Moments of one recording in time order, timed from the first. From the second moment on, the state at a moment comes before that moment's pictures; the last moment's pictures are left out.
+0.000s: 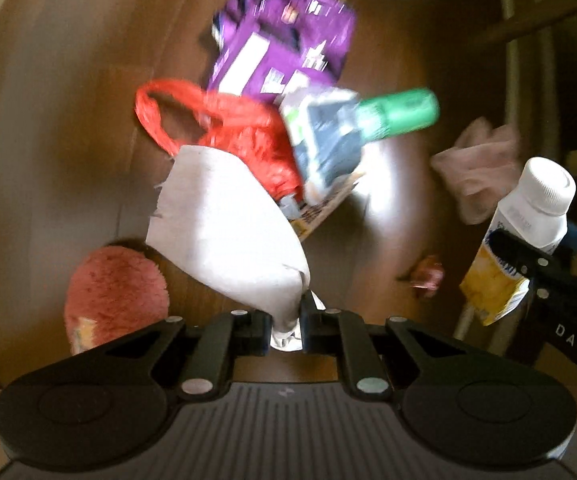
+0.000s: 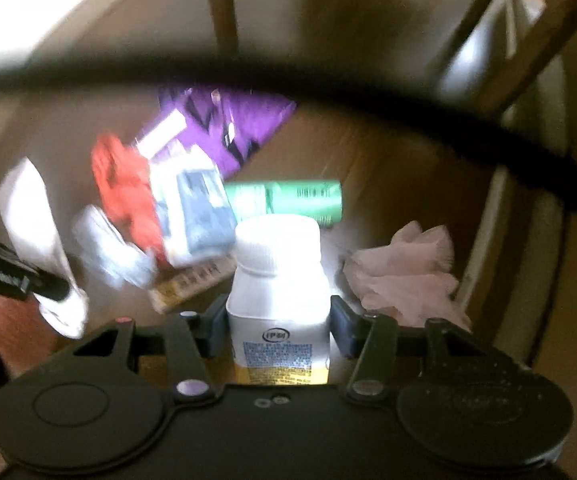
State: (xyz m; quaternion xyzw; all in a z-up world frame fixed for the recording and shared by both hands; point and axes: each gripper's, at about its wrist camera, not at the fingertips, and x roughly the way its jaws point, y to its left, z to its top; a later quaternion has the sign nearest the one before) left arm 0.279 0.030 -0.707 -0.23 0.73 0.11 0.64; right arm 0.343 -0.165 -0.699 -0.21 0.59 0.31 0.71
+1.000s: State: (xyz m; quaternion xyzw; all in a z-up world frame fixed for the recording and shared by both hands) left arm 0.403 0.054 -0.181 -0.13 0.52 0.01 0.85; right arm 0.425 -0.173 -0.190 -0.04 0.42 0.30 0.86
